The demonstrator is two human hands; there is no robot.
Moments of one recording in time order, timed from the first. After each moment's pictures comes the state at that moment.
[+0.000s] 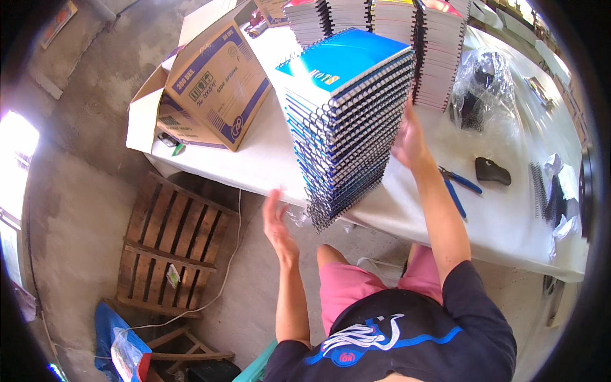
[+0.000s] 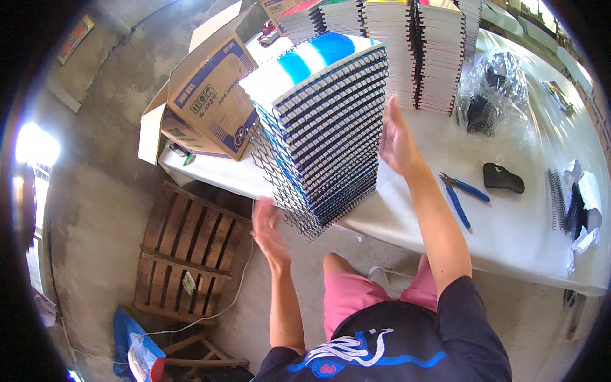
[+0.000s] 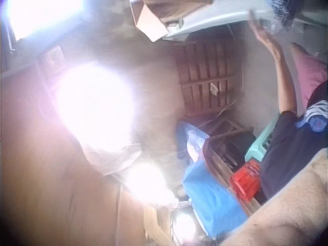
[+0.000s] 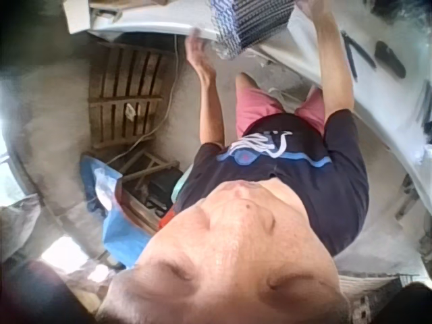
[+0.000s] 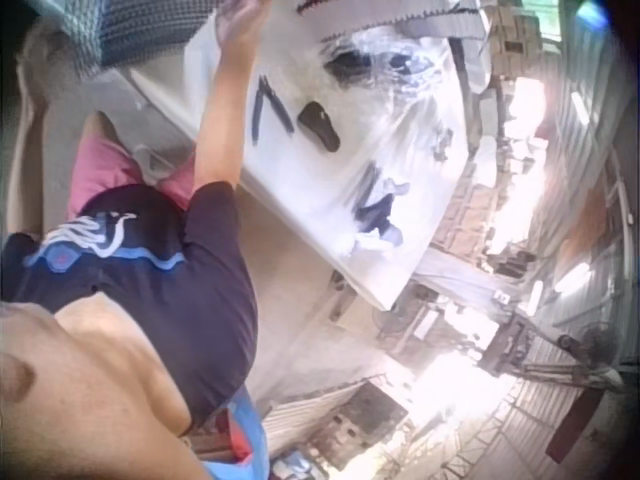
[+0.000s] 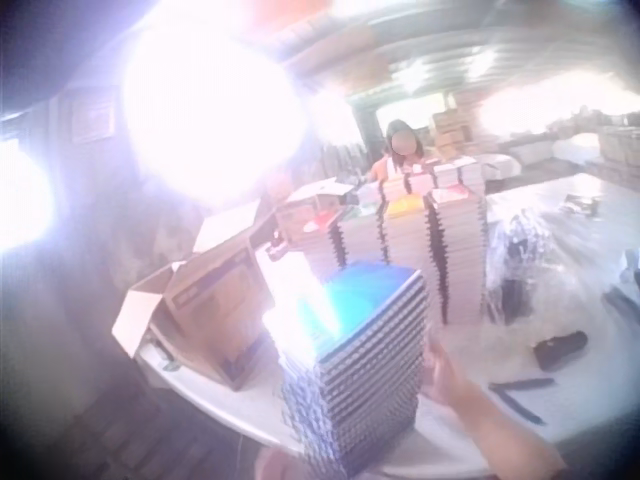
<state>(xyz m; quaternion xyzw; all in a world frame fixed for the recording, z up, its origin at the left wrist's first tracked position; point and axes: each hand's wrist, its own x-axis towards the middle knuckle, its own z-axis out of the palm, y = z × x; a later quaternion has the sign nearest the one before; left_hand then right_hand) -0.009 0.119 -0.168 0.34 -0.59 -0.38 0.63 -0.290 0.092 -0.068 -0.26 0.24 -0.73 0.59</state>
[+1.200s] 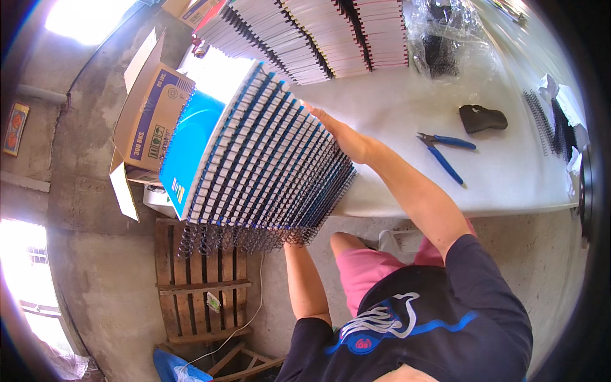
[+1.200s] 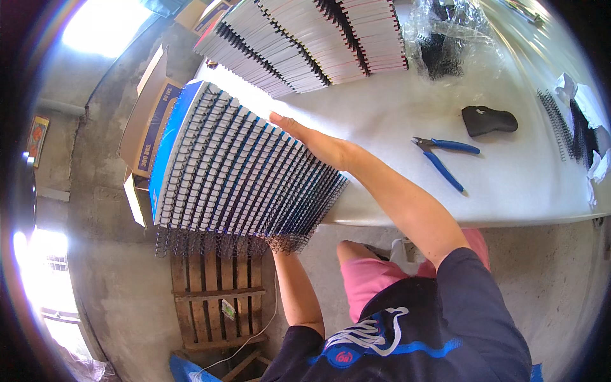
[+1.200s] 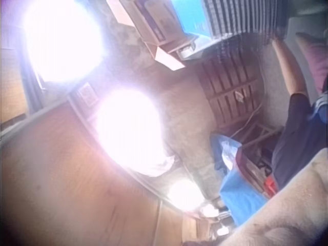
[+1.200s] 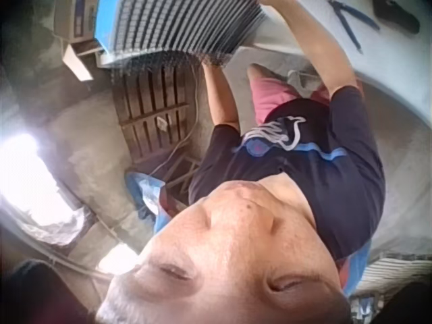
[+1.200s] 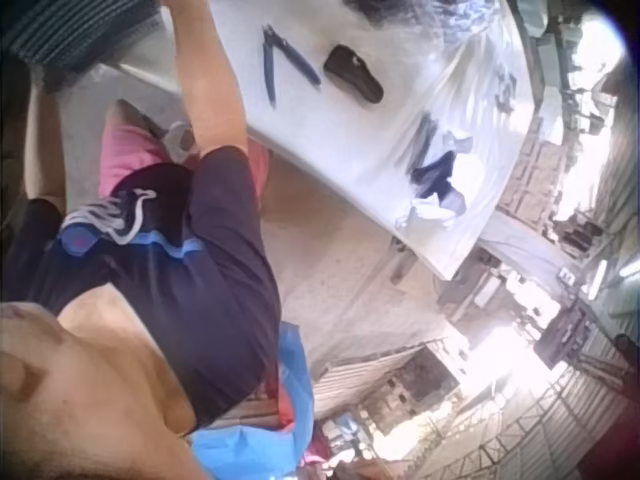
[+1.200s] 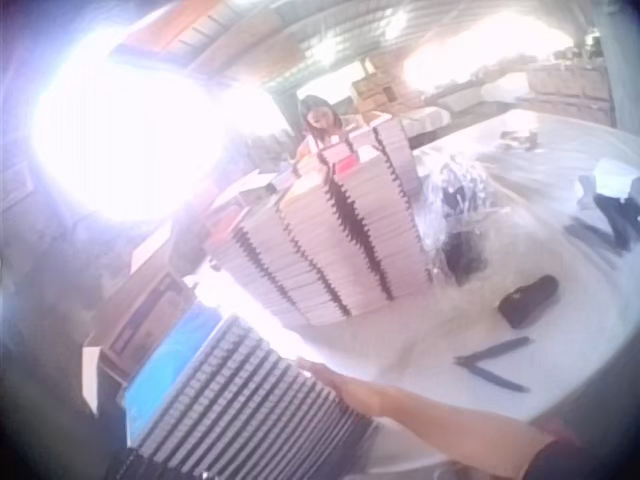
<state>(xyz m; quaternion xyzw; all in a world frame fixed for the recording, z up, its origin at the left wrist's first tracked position) -0.061 0.050 -0.188 0.29 -0.39 -0.69 0.53 -0.277 0.077 -0.084 -0.46 0.33 -0.59 0.57</state>
